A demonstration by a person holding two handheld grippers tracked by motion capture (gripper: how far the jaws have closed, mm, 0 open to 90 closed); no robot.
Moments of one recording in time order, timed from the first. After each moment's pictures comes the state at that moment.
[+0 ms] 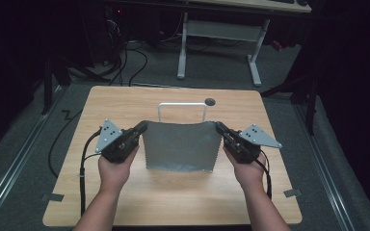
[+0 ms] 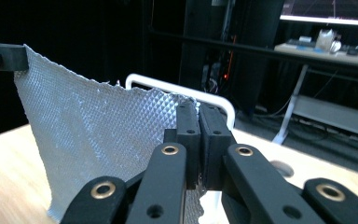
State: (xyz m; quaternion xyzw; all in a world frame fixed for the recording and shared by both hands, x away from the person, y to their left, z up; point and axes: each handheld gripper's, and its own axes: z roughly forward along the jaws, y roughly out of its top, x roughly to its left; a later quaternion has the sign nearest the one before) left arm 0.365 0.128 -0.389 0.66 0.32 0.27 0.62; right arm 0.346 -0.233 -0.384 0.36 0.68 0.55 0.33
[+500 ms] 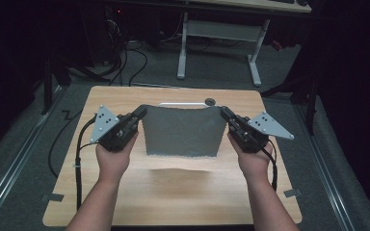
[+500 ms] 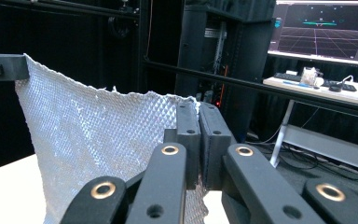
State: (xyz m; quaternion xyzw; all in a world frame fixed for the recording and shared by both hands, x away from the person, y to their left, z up) left arm 0.369 0.124 -0.352 0.64 0.30 0.30 0.64; right arm 0.349 -0.236 -0.342 0.34 0.65 0.58 0.36
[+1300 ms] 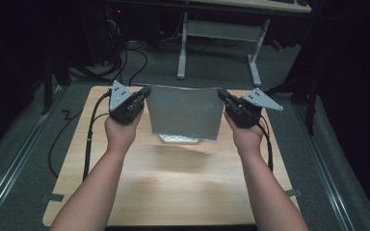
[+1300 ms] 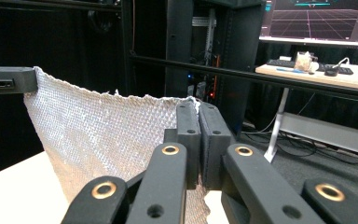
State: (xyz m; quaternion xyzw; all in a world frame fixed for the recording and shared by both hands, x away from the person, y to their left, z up) left arm 0.454 0.109 -0.353 0.66 0.32 0.32 0.59; right arm 0.422 -0.238 -0.340 0.37 0.65 0.57 0.35
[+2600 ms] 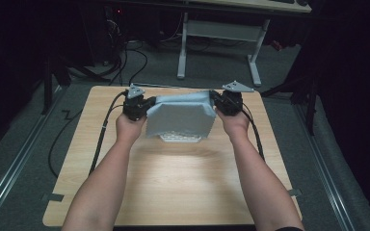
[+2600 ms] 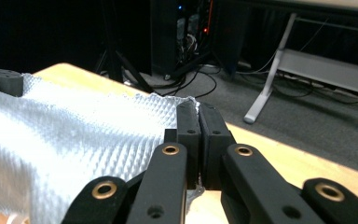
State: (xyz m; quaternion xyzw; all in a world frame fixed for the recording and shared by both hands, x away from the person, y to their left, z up) left arm 0.534 0.100 -0.442 0.74 0.39 0.21 0.50; right arm 0.513 -0.232 -0.403 0.43 0.71 0.47 0.30
